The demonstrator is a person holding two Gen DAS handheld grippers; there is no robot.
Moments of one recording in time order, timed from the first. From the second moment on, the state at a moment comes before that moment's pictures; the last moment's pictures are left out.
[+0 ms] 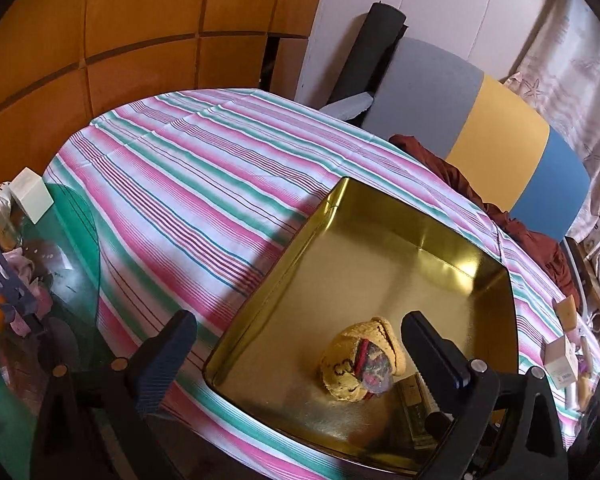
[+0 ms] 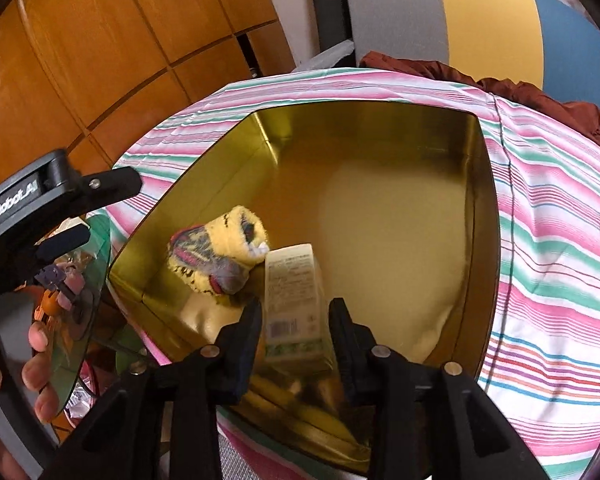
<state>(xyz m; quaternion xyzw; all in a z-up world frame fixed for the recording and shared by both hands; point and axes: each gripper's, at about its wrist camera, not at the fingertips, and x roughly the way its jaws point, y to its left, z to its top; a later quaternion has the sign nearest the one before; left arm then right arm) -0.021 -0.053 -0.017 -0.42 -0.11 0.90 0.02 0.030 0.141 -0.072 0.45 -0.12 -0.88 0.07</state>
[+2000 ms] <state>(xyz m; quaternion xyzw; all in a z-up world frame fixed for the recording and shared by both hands) 0.062 0.214 -0.001 -0.42 0.09 0.83 0.35 0.252 0.592 -0.098 0.30 -0.31 -0.77 -0.47</state>
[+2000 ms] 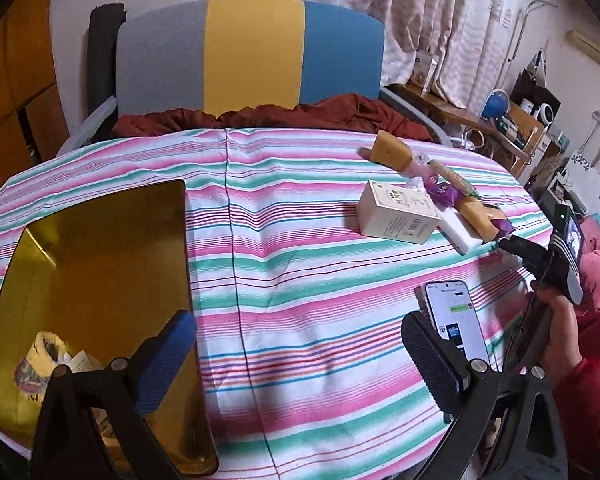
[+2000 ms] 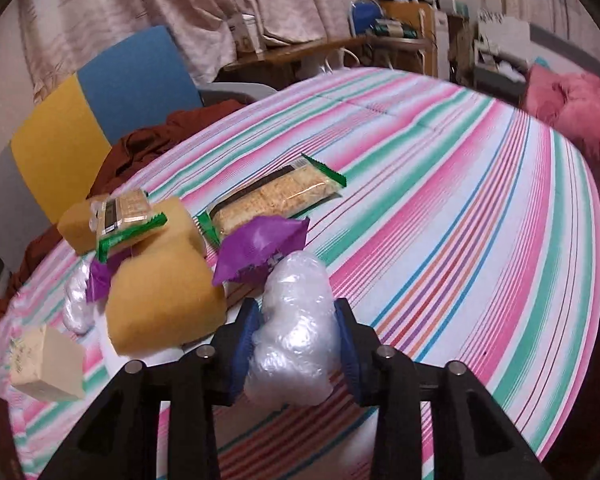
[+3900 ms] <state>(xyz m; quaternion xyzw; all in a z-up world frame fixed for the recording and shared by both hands) 0.038 0.460 -0.087 -0.42 0.27 0.70 0.52 0.257 0.566 -0.108 0.25 -0.28 -0.80 -0.48</state>
